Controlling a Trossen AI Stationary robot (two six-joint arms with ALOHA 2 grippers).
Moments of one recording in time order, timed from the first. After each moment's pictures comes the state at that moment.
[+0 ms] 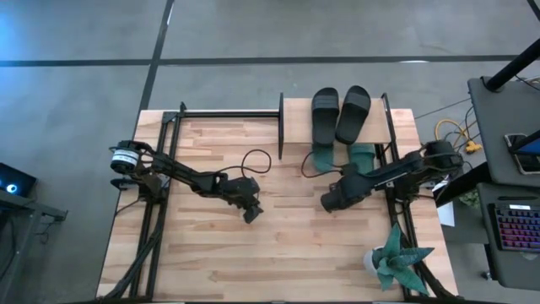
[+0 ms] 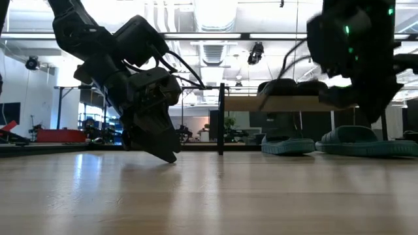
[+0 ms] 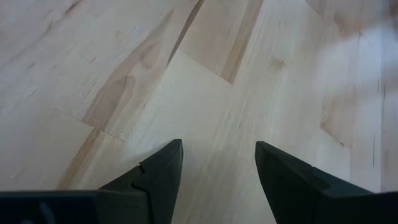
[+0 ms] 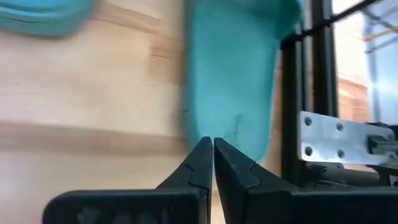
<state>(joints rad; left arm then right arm) -0.07 1.69 0.68 0.23 0.07 -0.65 0.23 1.61 0.93 -1.36 0.40 1.70</state>
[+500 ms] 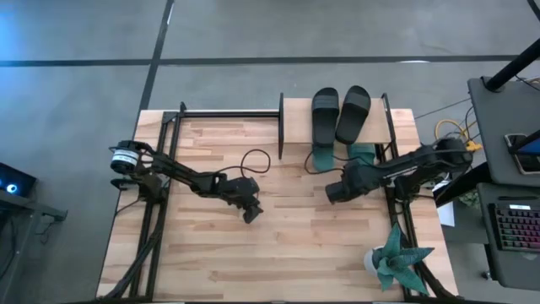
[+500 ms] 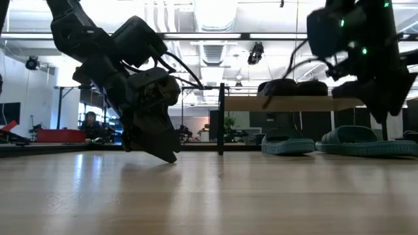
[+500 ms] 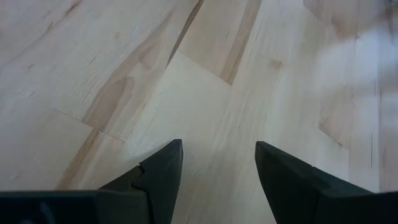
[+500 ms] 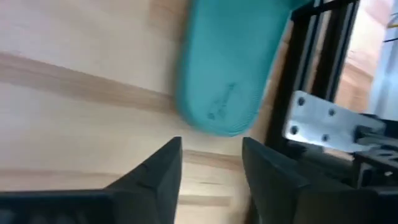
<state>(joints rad) -0.07 1.69 0.66 0.27 0.07 -0.65 0.17 1.49 0.91 -1.38 0.24 1.46</state>
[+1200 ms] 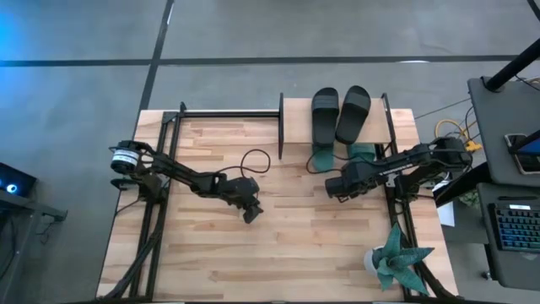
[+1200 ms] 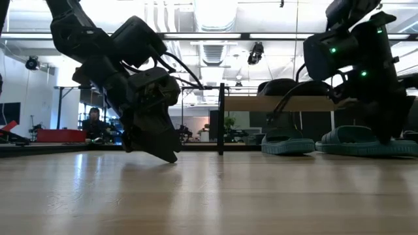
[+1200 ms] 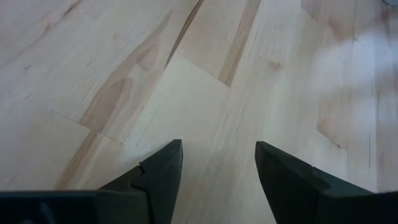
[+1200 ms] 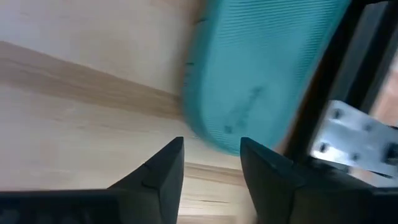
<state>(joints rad) -0.07 1.69 0.66 0.29 0.07 -0.65 0.07 1.50 0.78 -1.19 0.18 1.28</state>
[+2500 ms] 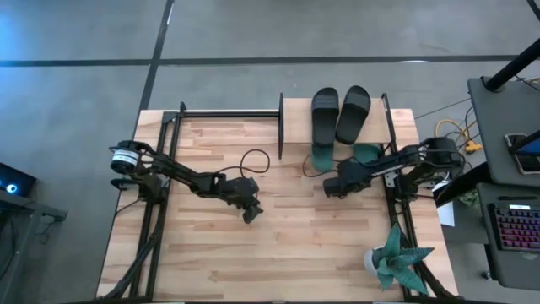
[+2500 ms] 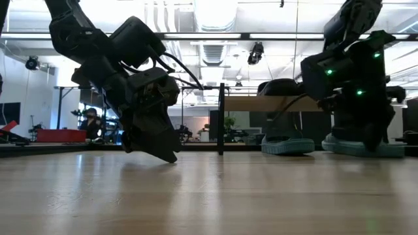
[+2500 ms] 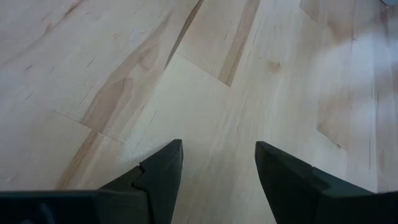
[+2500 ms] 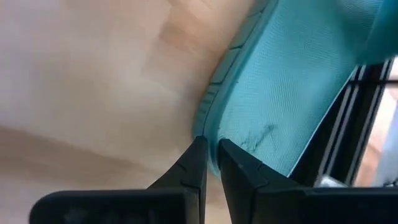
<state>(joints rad) -0.07 1.69 0.65 0.30 0.07 -0.65 0.04 1.59 0.72 -1.05 0.41 1.13</state>
